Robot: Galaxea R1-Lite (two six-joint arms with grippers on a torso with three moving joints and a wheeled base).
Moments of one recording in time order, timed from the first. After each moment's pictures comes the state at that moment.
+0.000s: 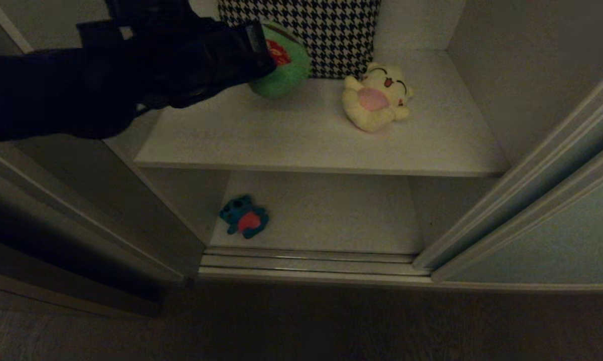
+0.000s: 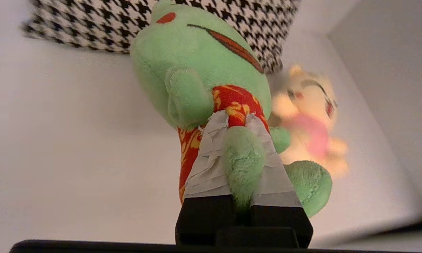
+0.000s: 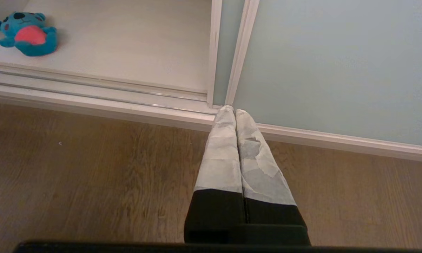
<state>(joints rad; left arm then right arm) -0.49 1.80 -1.72 -0.26 0.10 -0.17 0.00 0.00 0.00 -0.01 0.02 -0.04</state>
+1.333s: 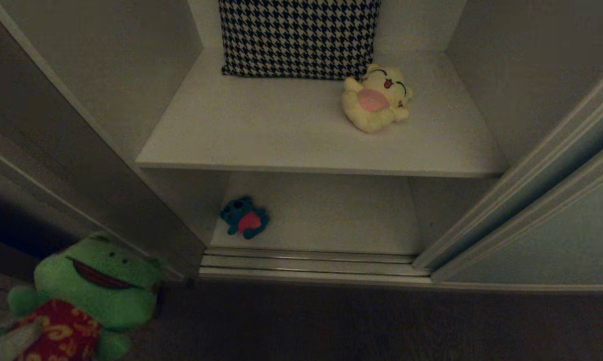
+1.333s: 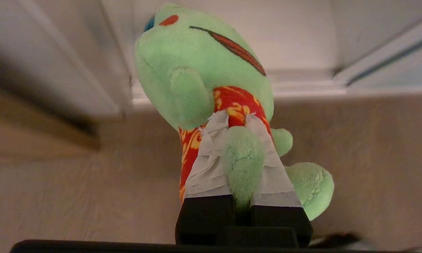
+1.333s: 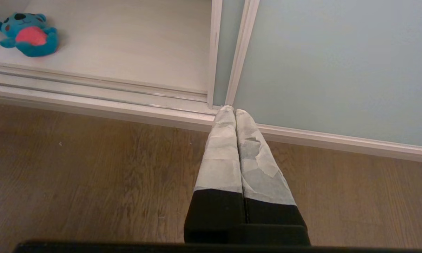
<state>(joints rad) -0.04 0.51 -0.49 0.16 -0.24 -0.03 0.00 0.00 0.00 -0.01 0.02 -0.04</state>
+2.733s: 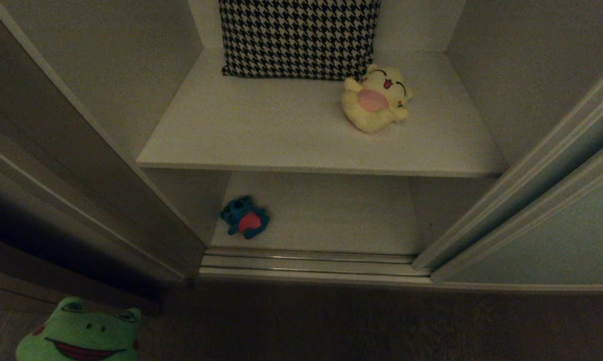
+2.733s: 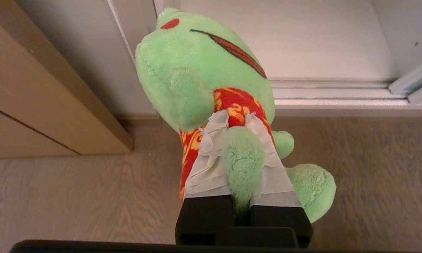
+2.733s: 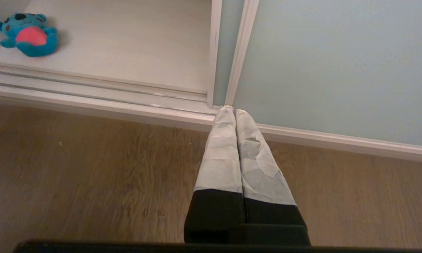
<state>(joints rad) 0.01 0.00 -0.06 0.07 -0.14 0.01 0.00 0.00 0.00 -0.01 0.02 -0.04</state>
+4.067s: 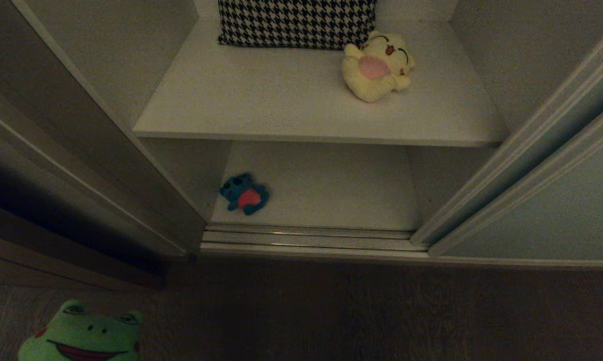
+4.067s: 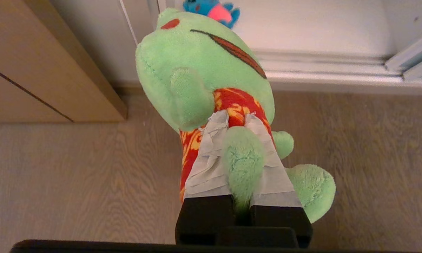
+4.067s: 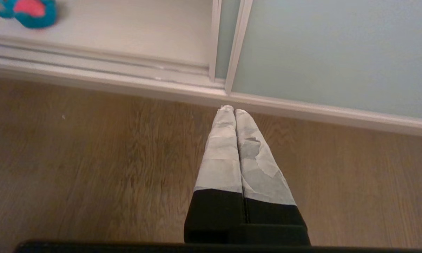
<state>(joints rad) 0.01 0.00 -0.07 0.09 -0.14 -0.02 0.00 0.00 0.00 -0.01 0.02 -0.04</state>
